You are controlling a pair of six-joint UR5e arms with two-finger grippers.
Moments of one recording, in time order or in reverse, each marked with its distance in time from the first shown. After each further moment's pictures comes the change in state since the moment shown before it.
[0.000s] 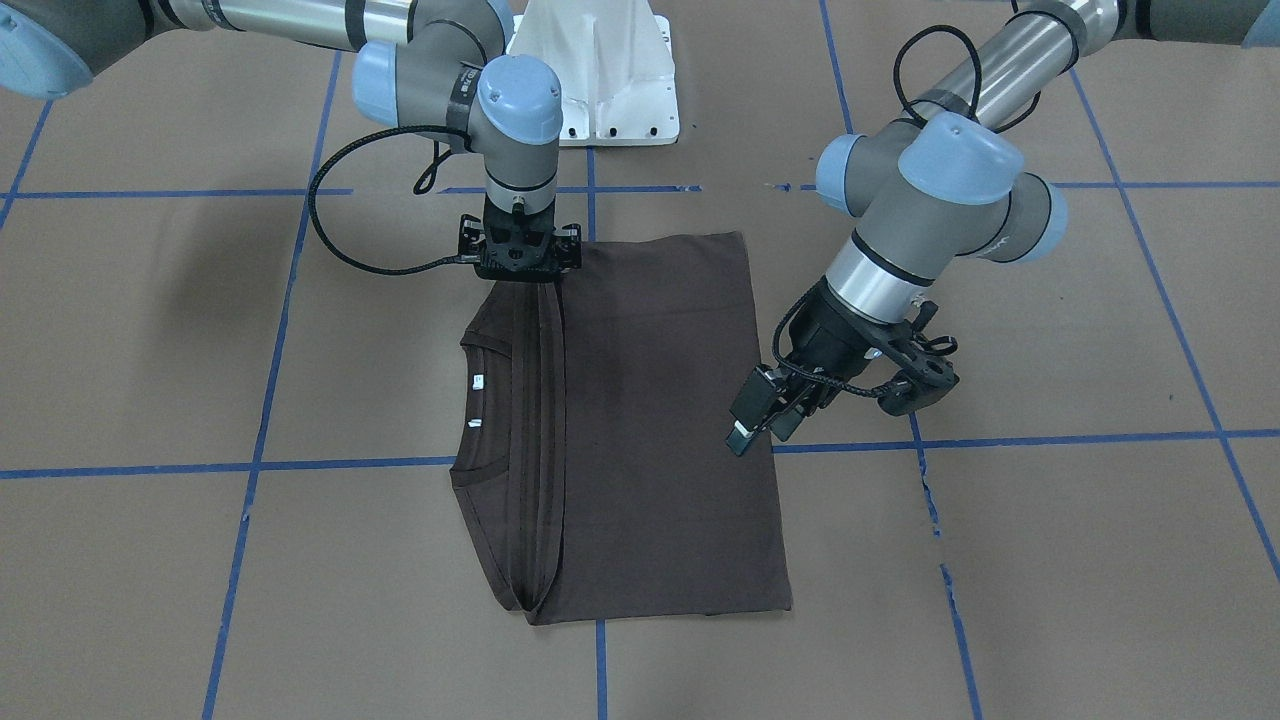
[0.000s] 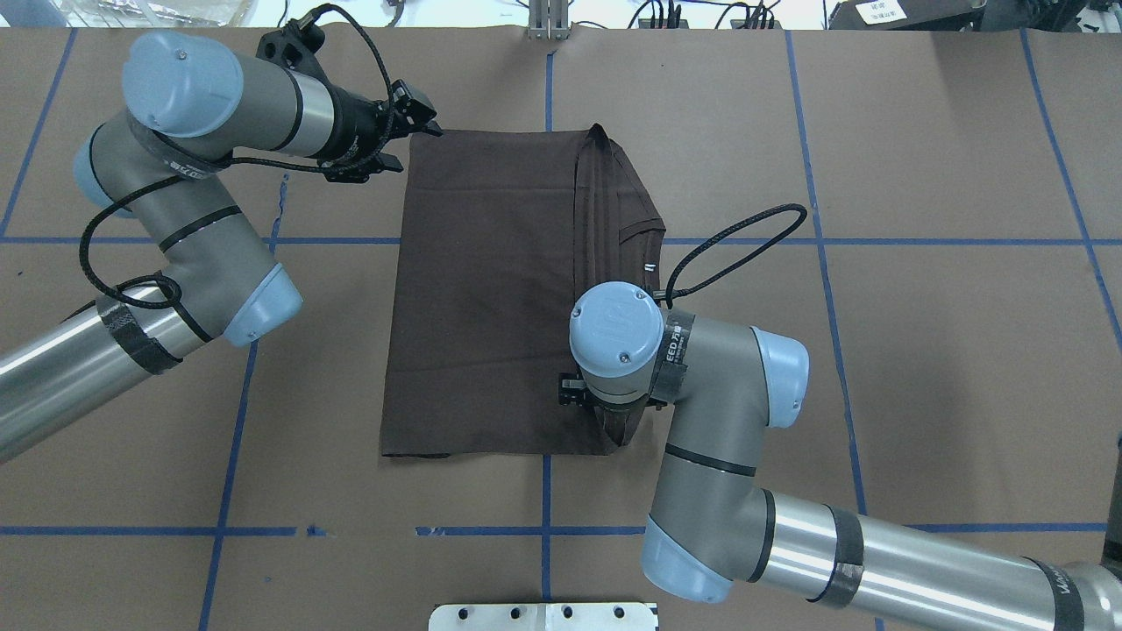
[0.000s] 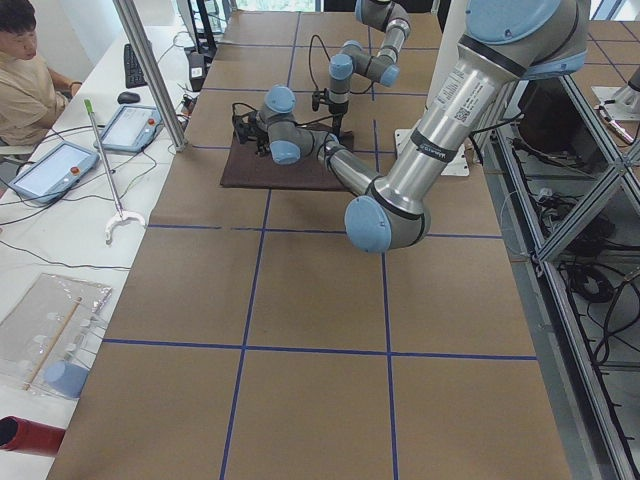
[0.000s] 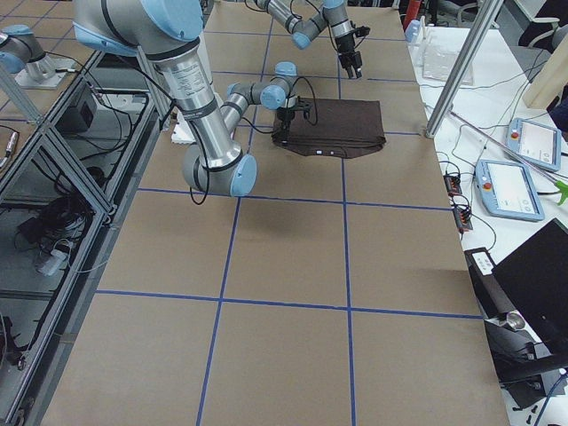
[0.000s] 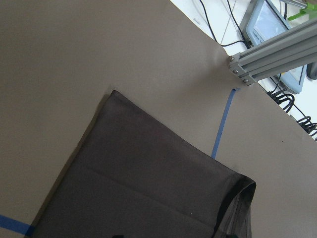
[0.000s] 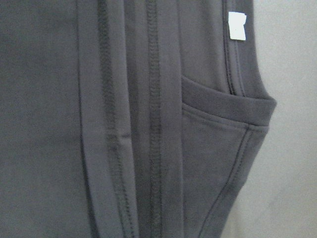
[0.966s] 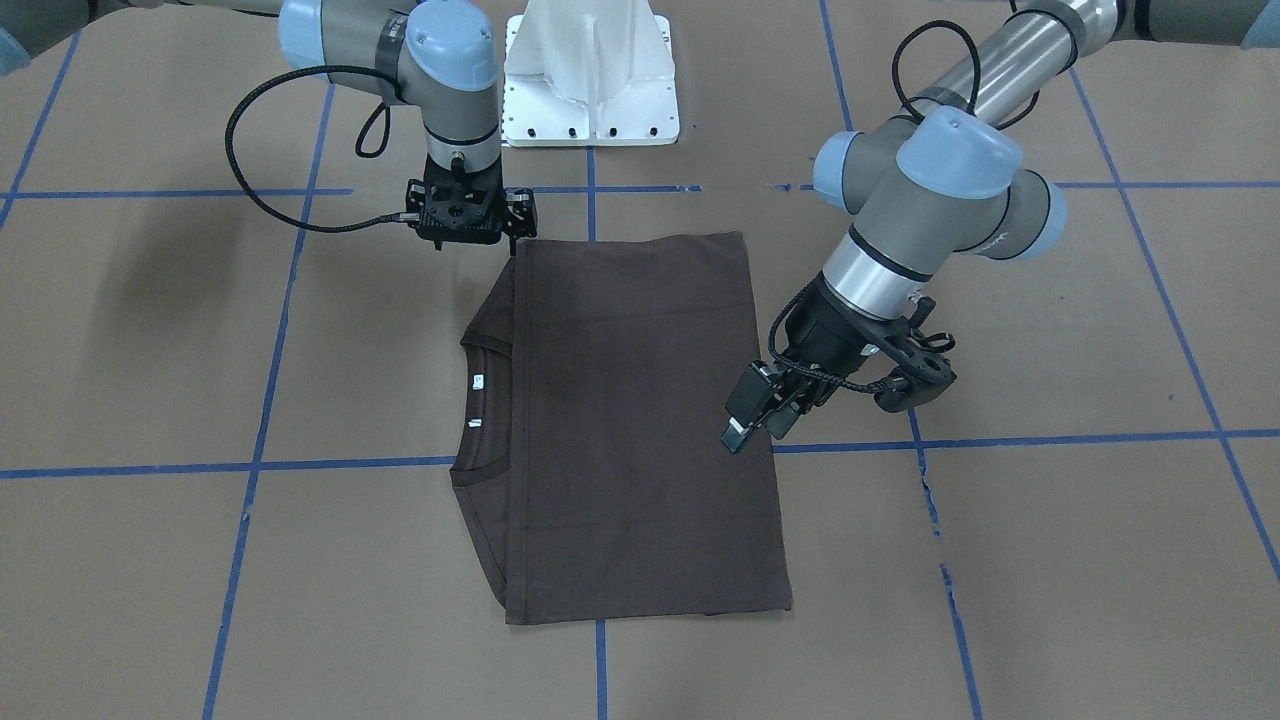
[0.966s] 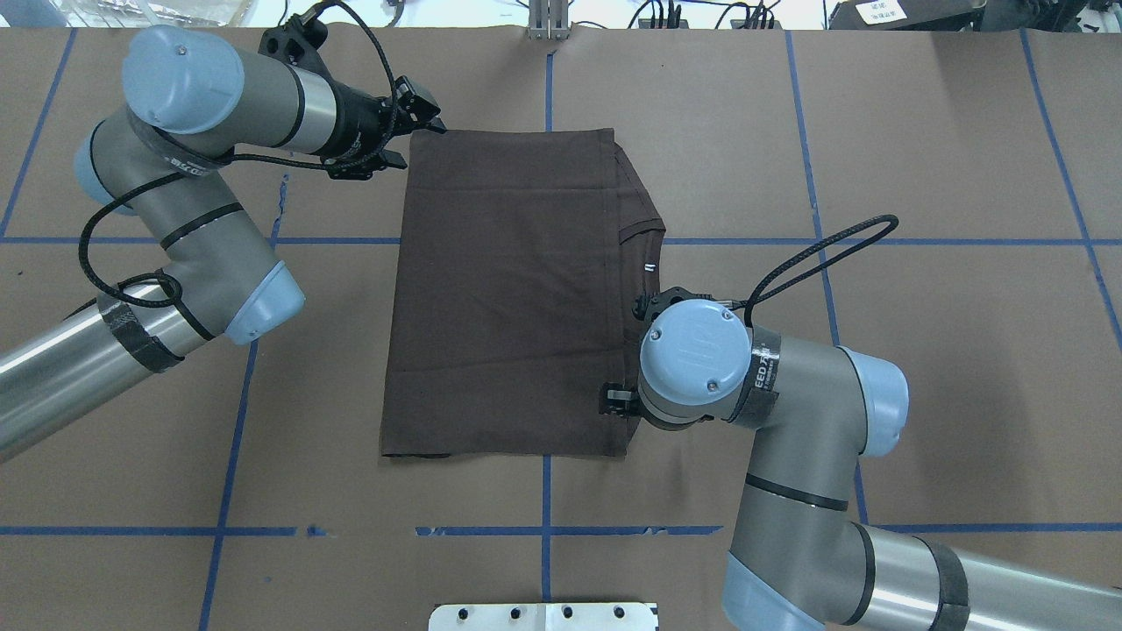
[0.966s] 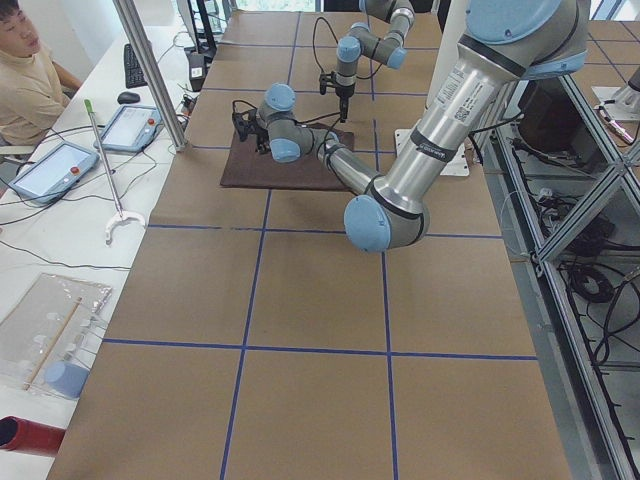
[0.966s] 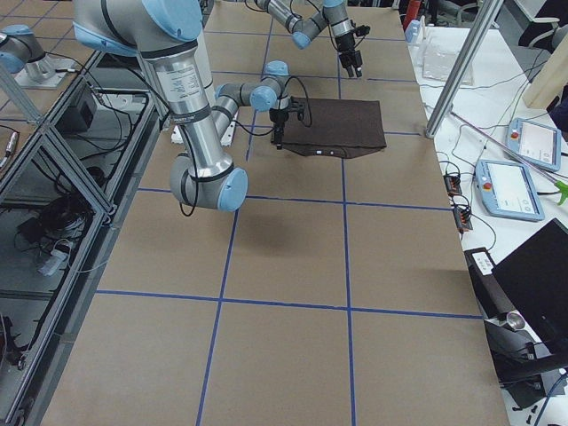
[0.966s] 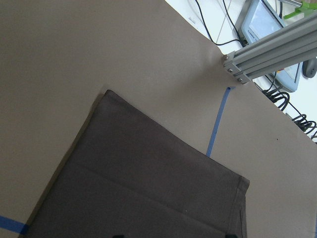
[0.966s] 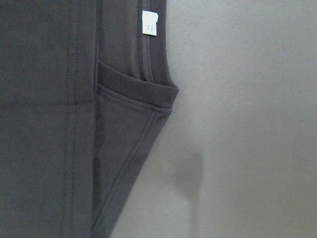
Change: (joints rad) left arm -0.001 -0.006 -0.007 0.003 -0.002 0.001; right arm -0.014 -0.137 0.206 0.030 -0.034 0.120
